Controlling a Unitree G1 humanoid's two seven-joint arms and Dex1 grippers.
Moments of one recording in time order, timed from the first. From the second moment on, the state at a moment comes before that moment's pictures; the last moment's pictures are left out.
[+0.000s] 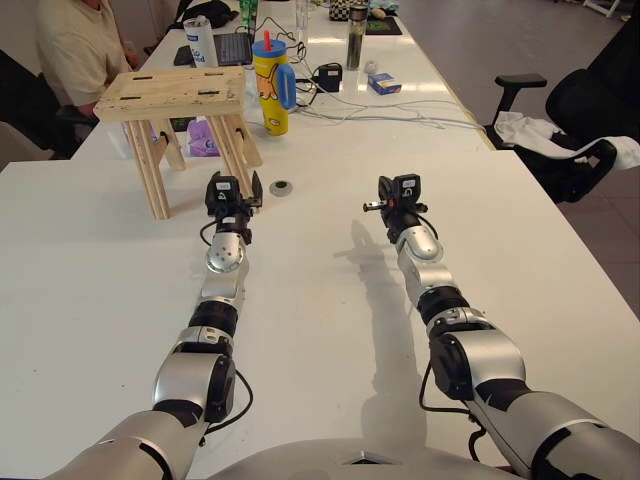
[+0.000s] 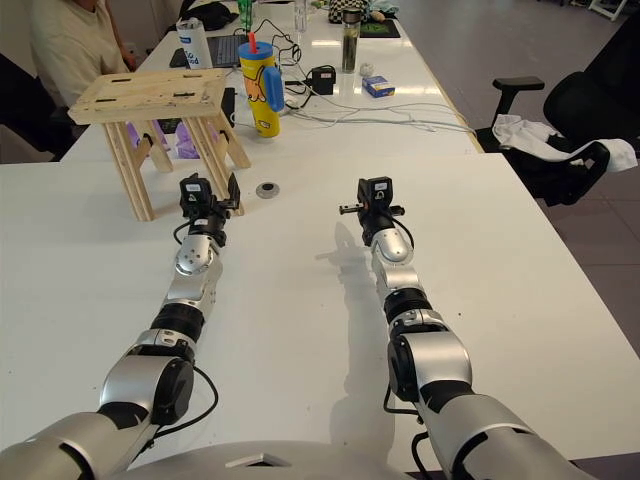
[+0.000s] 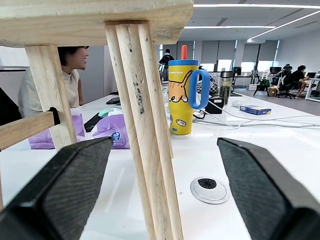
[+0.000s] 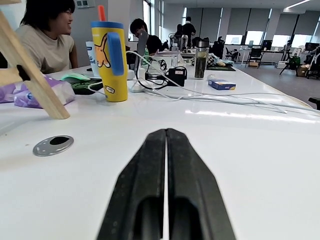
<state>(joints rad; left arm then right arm) -0.63 0.08 0.12 0.85 -0.02 -0.41 0.06 -0.76 -0.08 -0.13 1.07 0.07 -0.38 0.15</state>
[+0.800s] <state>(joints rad) -0.63 0.08 0.12 0.88 -0.02 -0.40 0.05 -0.78 -0.08 -0.15 1.11 0.09 -0.39 0.17</state>
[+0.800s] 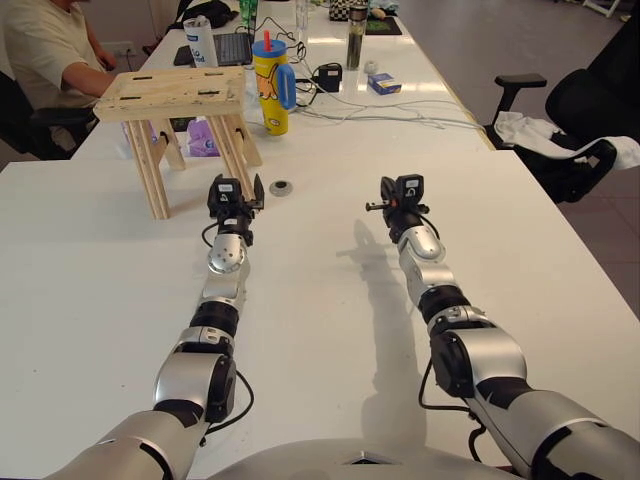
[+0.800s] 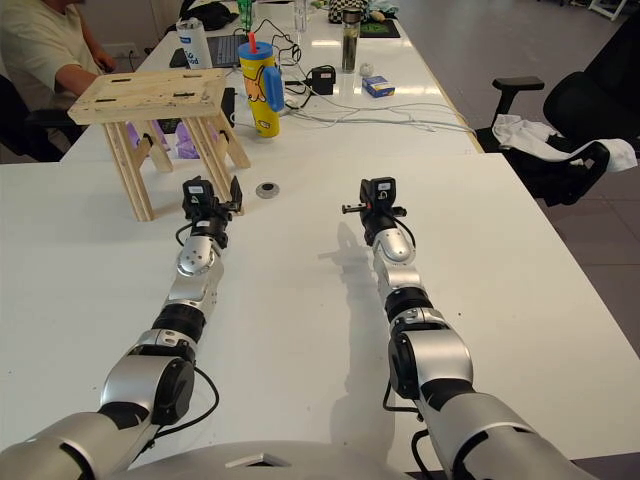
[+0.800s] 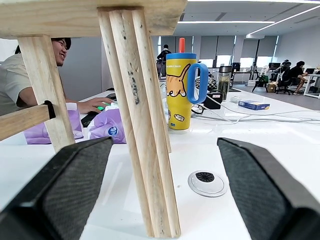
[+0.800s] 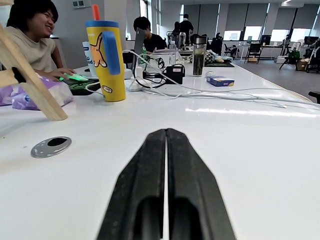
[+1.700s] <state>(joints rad) -0.65 0.06 0.10 0.89 -0.01 -0.42 0.05 -0.80 -0.07 -0.14 1.14 0.09 -0.38 0.19</state>
